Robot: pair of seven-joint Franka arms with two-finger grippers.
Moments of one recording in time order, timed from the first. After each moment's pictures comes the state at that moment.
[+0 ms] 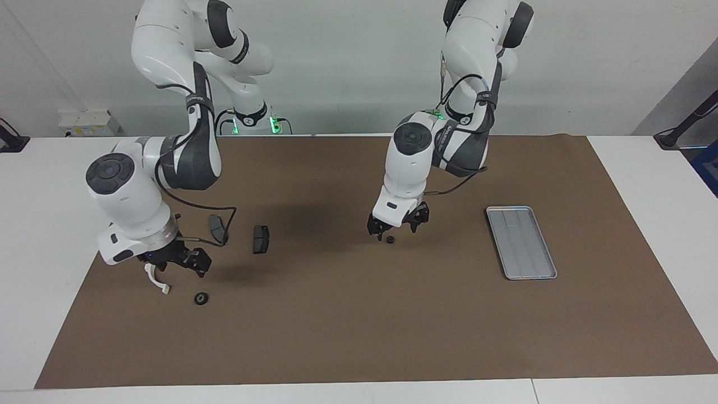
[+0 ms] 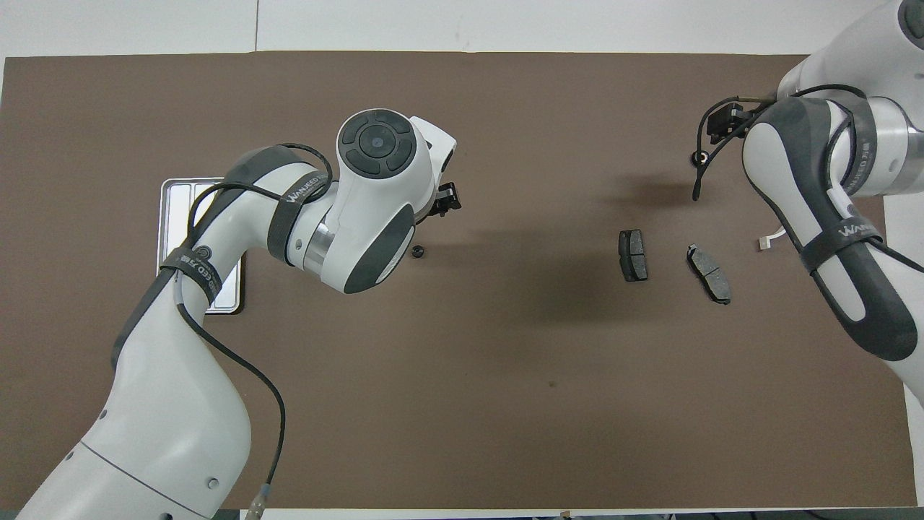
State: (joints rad) left arm -0.48 0.50 -0.12 -1.52 0.07 2.04 -0.78; right arm -0.08 0.51 0.04 -1.46 -0.09 2.03 0.16
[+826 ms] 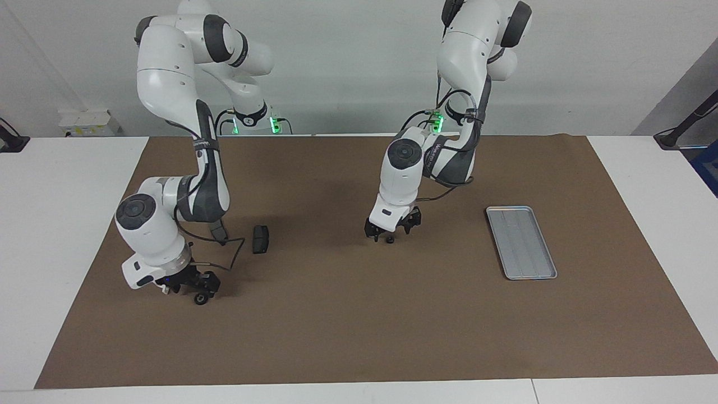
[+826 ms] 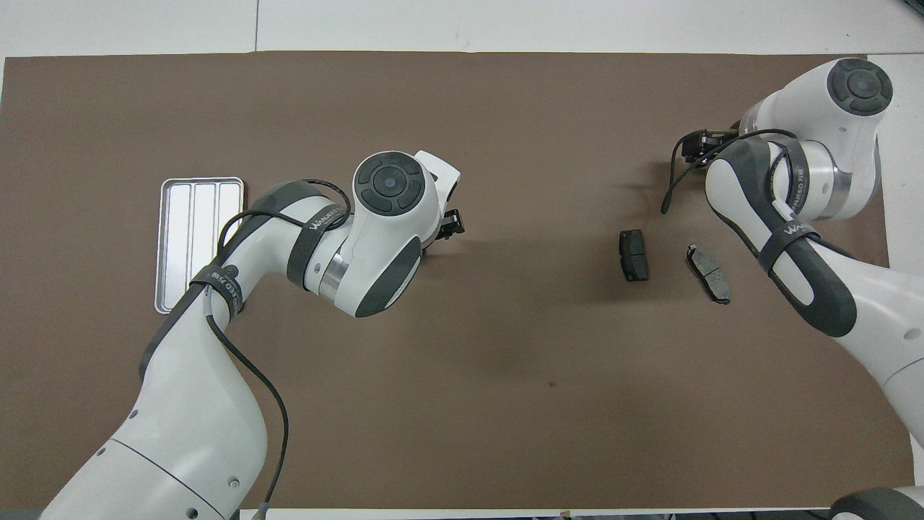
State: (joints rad) left arm -0.50 0.45 -0.11 -1.73 0.06 2.18 -0.80; right arm -0.09 0.61 0.05 -1.57 -0.06 2.26 0.15
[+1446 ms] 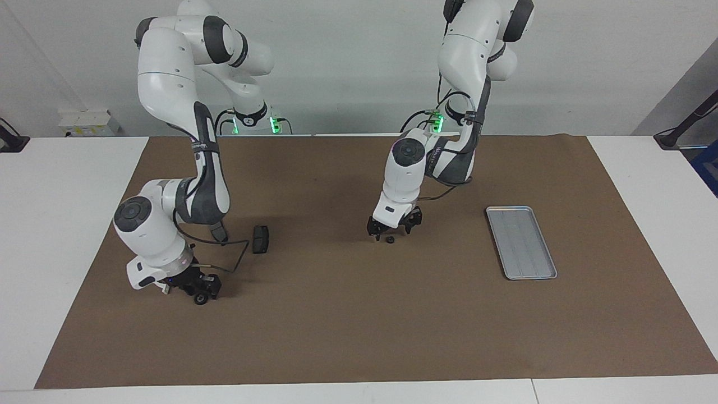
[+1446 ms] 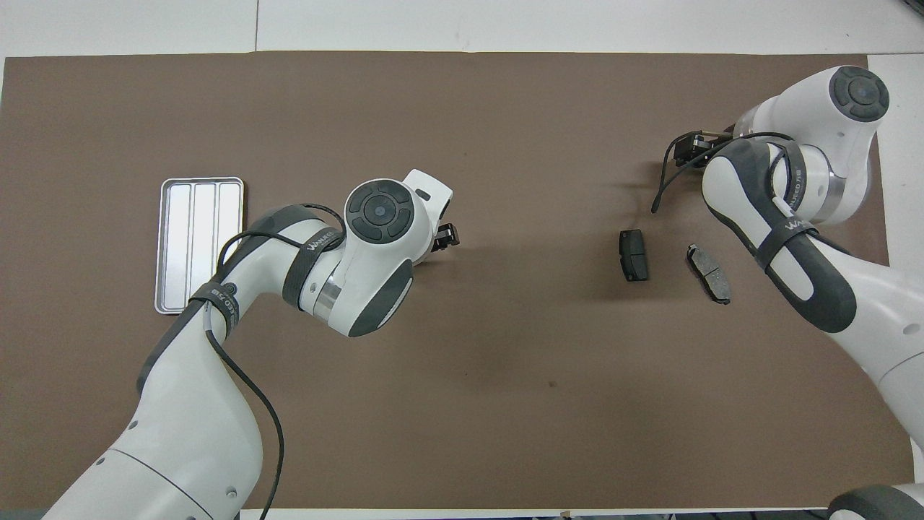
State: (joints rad) left arm -0.50 0.42 -0.11 -1.86 0.06 2.33 -0.80; right arm -0.10 0.62 0.05 -1.58 0.02 2.28 0.15
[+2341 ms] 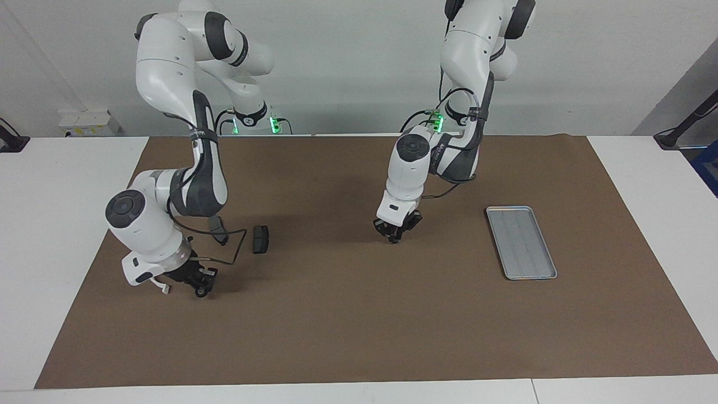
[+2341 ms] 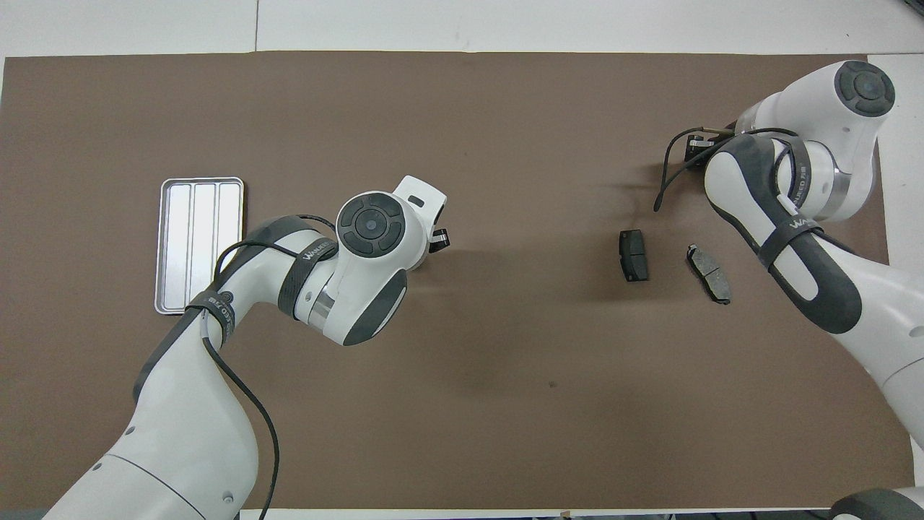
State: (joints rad) left arm -0.49 0.40 -0.09 -1.80 0.07 2.25 -0.80; right arm -0.07 0.57 0.05 -1.46 0.01 2.03 0.15
